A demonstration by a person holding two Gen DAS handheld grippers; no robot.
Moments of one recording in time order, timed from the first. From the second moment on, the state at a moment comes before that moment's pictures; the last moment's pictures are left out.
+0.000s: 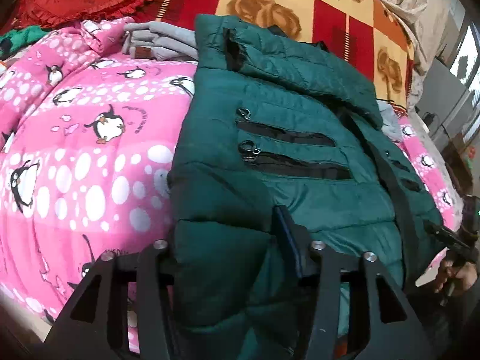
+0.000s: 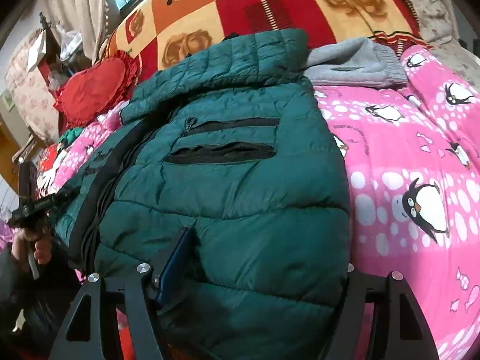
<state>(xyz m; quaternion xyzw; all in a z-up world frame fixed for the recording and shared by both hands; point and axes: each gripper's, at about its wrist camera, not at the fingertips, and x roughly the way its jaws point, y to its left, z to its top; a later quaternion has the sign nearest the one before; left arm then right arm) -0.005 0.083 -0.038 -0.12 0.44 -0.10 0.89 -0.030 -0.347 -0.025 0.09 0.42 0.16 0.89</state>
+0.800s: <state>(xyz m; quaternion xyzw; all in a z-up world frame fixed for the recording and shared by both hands) -0.013 0.069 -0.038 -0.08 0.41 -0.05 0.91 -0.022 -0.329 -0.020 0.05 0.44 0.15 0.88</state>
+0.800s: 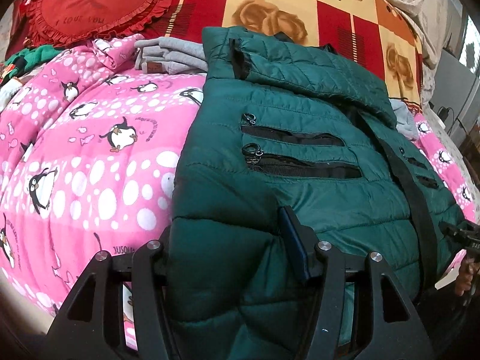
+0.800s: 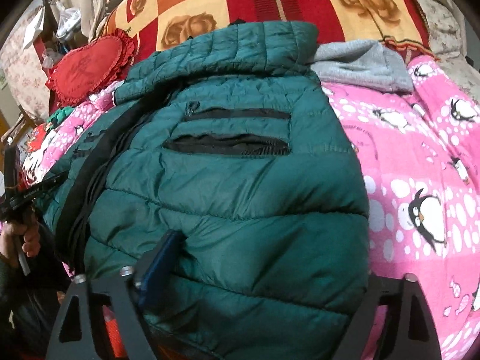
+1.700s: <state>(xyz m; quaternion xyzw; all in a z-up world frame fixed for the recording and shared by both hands) -0.024 0.077 -0.028 -0.10 0.40 -0.07 0.91 -0.044 -0.331 0.000 0.07 0.39 0.16 0.90</state>
